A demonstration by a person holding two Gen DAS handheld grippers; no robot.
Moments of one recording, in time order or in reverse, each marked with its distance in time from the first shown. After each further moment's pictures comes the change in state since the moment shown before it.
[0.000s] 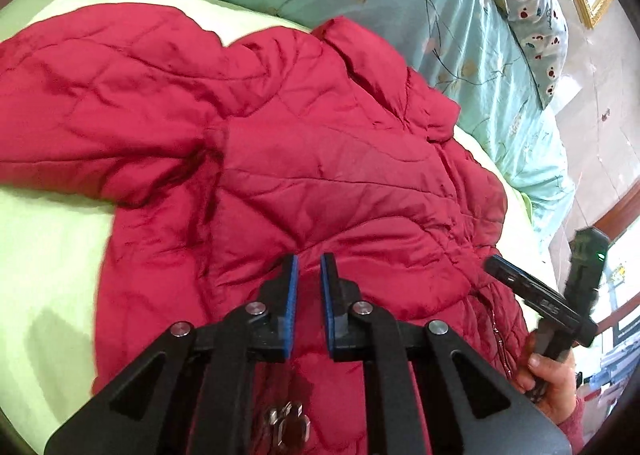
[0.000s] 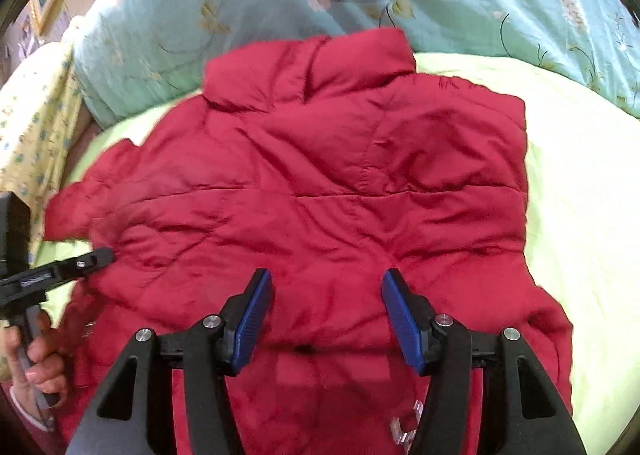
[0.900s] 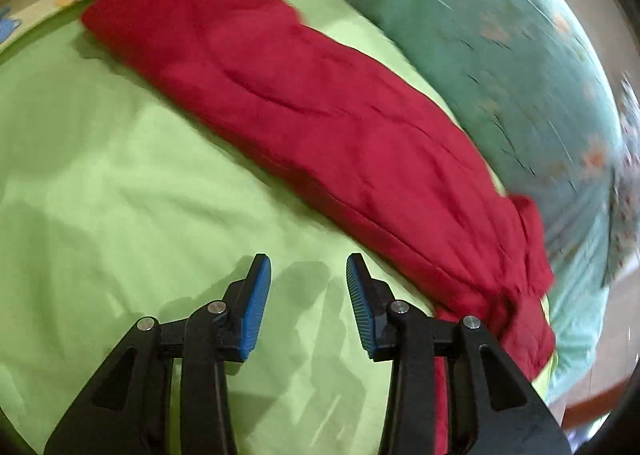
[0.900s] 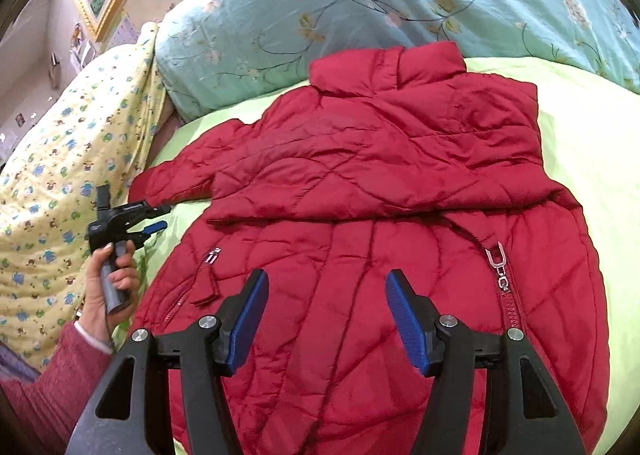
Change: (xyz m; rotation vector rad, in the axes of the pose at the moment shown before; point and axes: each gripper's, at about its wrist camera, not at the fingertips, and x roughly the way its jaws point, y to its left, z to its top) left arm -0.088 0.208 -0.003 -0.508 -0.236 0.248; right arm -0.089 0.057 -0.075 -0.017 -0.029 0.191
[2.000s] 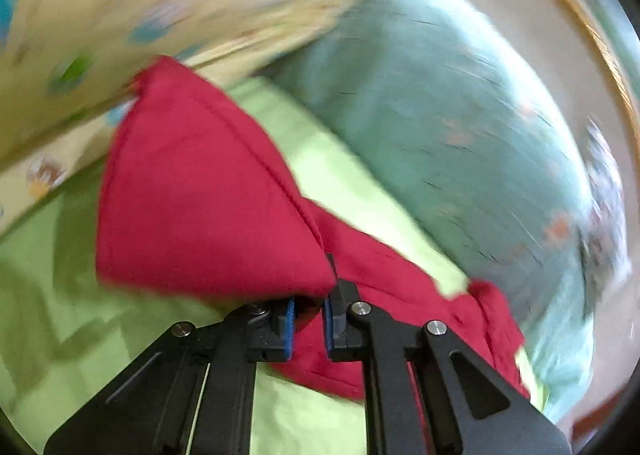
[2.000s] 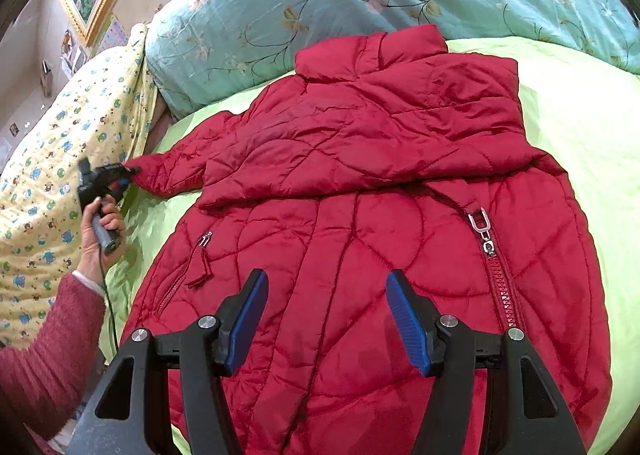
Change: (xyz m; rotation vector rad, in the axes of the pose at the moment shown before) left arm -0.047 -0.052 0.067 0.113 -0.252 -0.132; right arm -0.006 -0.015 -0.018 0.051 0.028 -0.009
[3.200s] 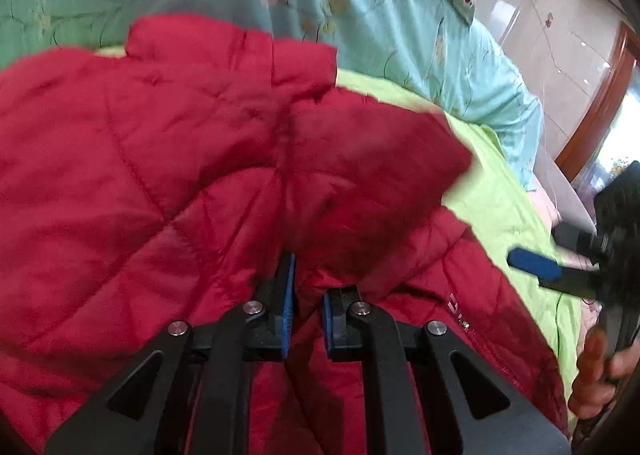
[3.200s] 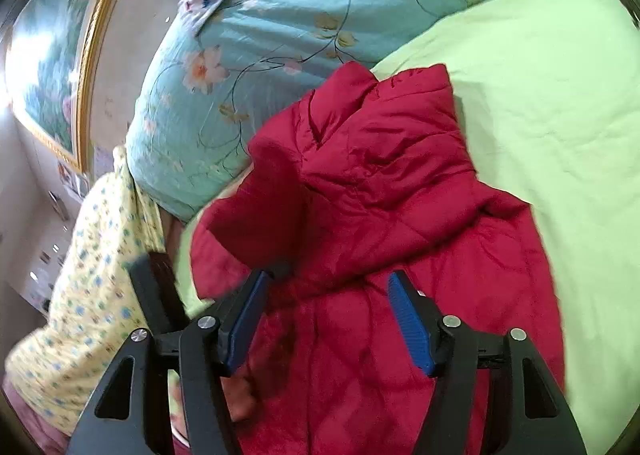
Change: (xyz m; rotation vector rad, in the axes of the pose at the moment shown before) left arm 0.044 -0.280 -0.270 0.646 0.479 -0.354; right arm -0.007 -0.113 0.069 0.379 -0.116 0.192
